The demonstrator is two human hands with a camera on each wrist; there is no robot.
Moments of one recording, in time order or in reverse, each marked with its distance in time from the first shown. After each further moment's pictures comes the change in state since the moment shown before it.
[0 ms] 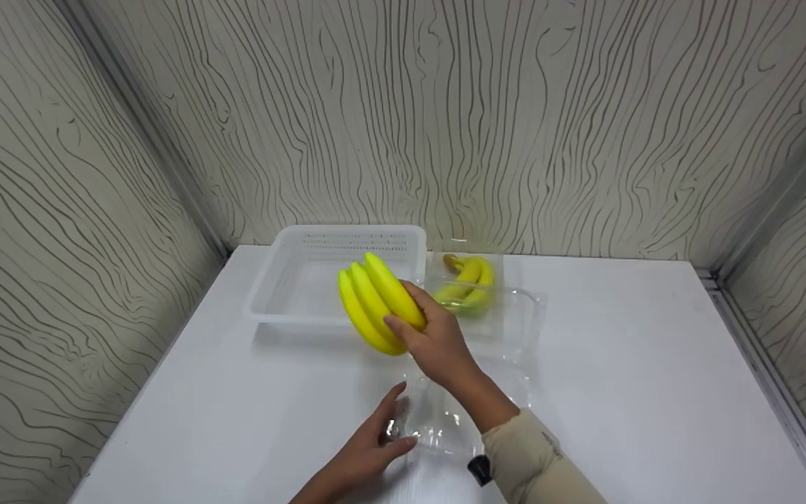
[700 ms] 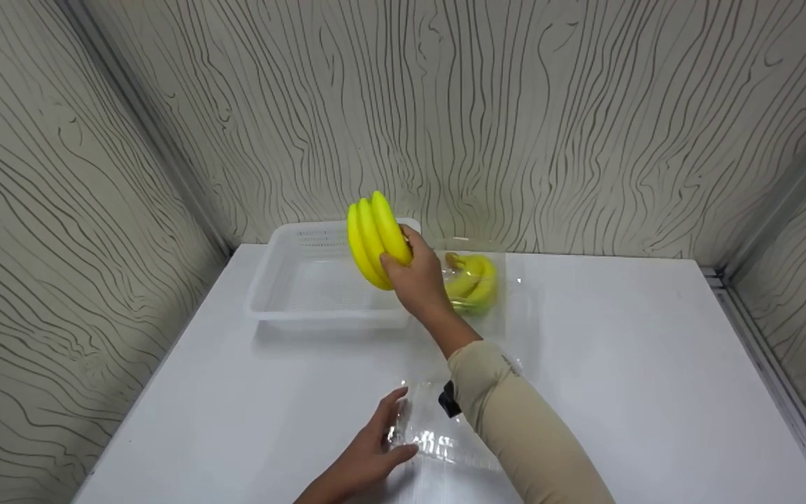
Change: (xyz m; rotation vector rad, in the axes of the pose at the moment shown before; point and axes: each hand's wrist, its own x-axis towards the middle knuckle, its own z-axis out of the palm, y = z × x) left_hand -0.011 0.008 0.006 0.026 0.018 0.060; right_hand 0.085 -0.028 0.011 0.122 0.073 0.059
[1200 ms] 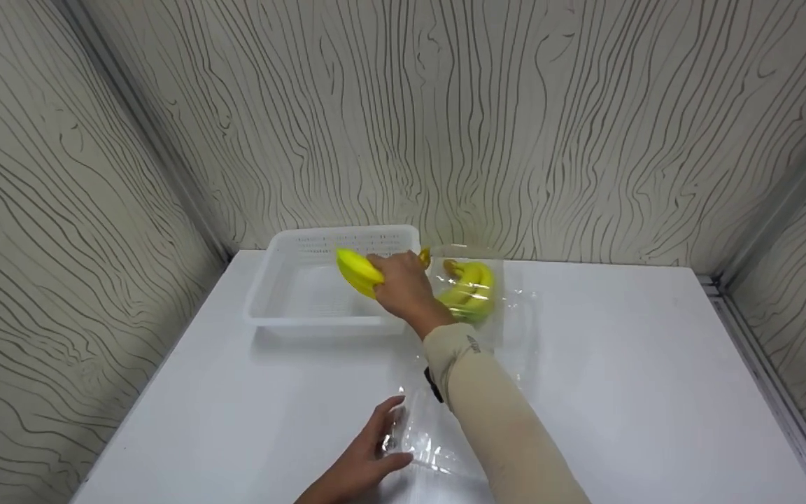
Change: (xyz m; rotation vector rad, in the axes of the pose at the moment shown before) left_hand 0.004 -0.007 -0.004 -0.073 -0.028 0.004; right_hand 0.037 0.026 0.022 -0.738 -0.170 -0.165
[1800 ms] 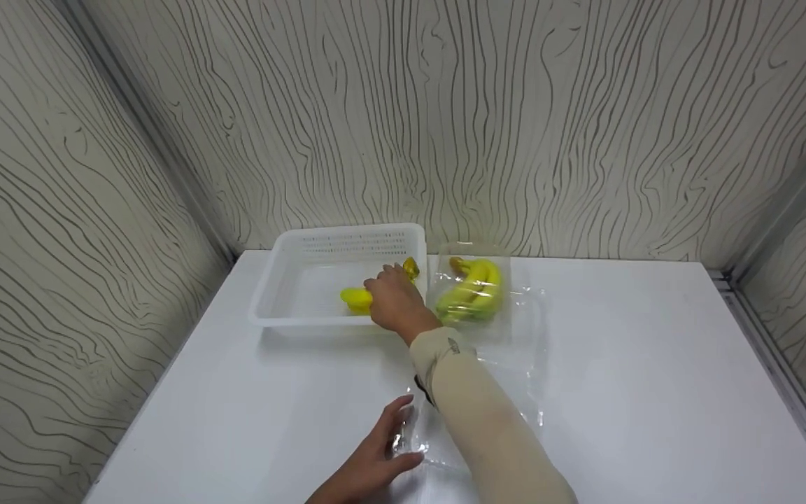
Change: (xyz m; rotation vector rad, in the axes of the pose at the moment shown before) left_hand 0.000 0.001 0.000 0.016 -0.002 -0.100; right_hand 0.007 0.001 0.041 -0.246 -0.193 -0.079
